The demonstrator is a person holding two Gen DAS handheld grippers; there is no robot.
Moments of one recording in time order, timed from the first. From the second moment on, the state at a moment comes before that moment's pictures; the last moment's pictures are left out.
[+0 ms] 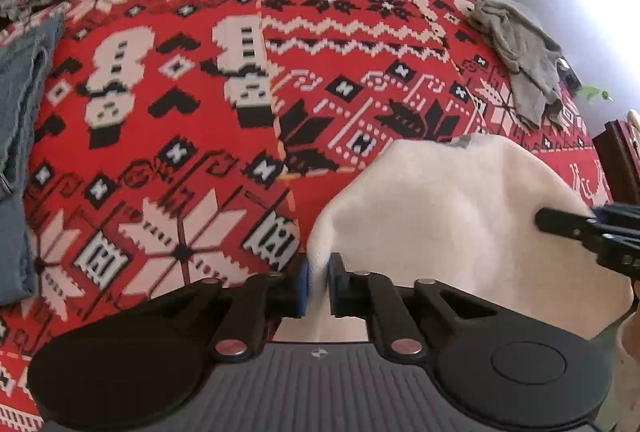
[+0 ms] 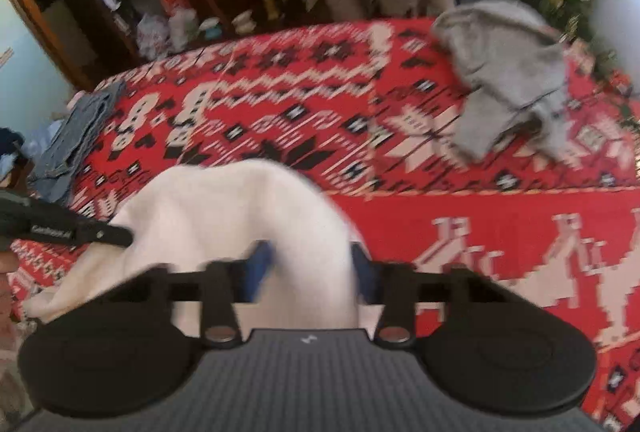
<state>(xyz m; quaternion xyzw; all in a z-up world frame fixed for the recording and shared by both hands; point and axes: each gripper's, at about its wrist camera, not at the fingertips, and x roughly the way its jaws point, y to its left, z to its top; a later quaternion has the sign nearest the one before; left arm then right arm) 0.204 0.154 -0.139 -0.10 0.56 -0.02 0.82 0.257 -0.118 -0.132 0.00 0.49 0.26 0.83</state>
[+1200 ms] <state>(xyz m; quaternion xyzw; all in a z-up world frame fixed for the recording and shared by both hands) 0.059 0.150 -0.145 -0.12 0.51 -0.03 0.85 0.097 -0.105 -0.151 -0.03 0.44 0.30 0.85</state>
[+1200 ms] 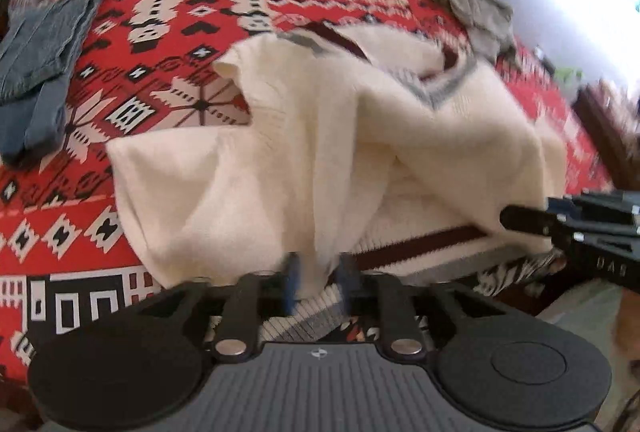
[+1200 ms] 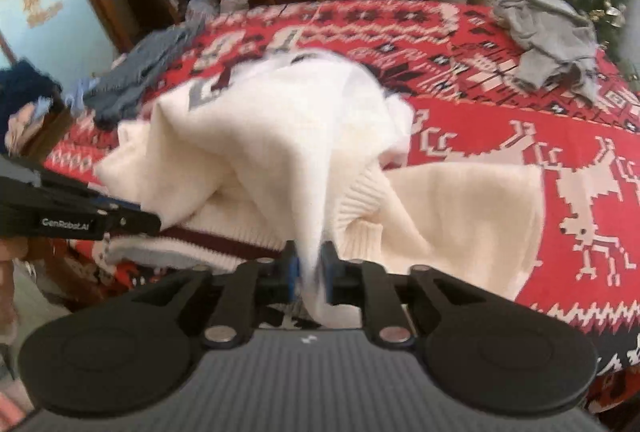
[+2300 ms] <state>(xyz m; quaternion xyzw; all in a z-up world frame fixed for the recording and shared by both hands) 0.044 0.189 -0.130 -0.19 0.37 0.05 0.91 0.112 -0.154 -0.116 -0.02 0.40 0.16 0.90</state>
